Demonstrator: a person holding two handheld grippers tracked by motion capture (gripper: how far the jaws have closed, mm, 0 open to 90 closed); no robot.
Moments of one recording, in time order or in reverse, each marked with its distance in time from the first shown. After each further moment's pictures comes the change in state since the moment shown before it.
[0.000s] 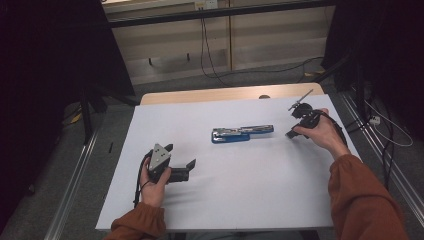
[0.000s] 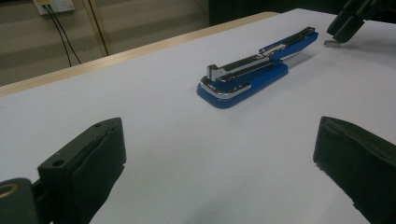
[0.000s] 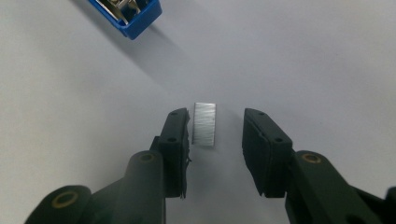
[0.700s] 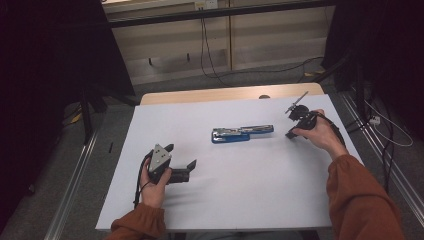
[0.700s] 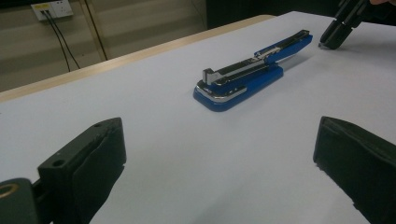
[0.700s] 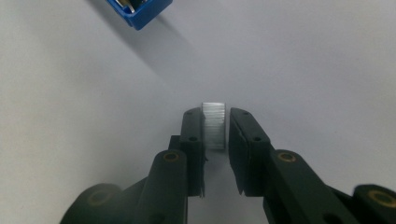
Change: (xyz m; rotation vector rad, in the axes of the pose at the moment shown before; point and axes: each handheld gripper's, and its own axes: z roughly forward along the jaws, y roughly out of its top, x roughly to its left) left arm -0.003 0.001 -0.002 -0.012 -0.003 0.014; right arm 0.003 0.002 0.009 0.028 -0.001 -0.057
